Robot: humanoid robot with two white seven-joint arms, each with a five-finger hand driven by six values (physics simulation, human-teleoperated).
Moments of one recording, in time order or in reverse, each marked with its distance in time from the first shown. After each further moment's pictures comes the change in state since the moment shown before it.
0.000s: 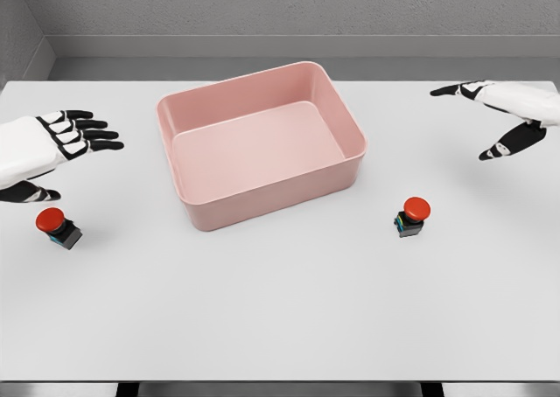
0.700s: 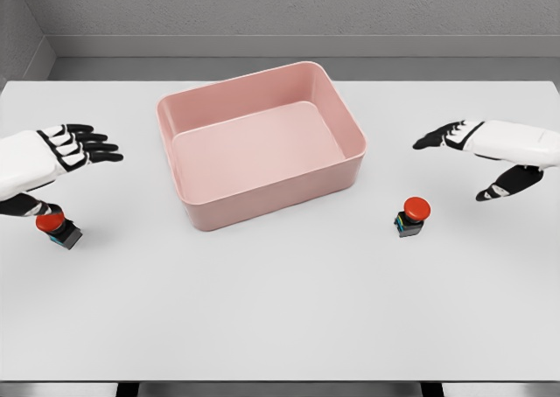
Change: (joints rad) left arm 0.066 0.029 0.000 -0.002 0.041 0.000 0.025; right arm 0.034 -0.097 0.055 -0.137 0.054 -0.181 0.003
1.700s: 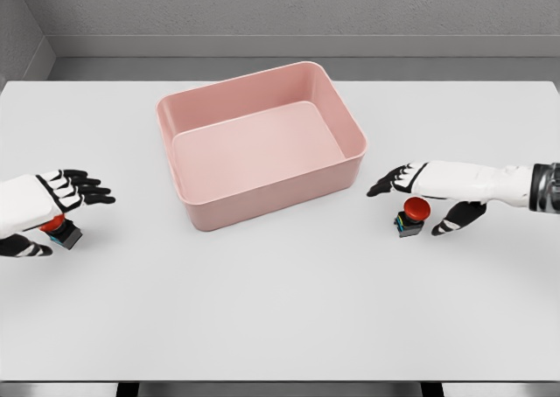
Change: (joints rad) left arm 0.173 0.047 0.010 0.019 -0.012 0.000 0.047; right arm 0.057 0.135 0.020 -0.001 0.075 -0.001 0.059
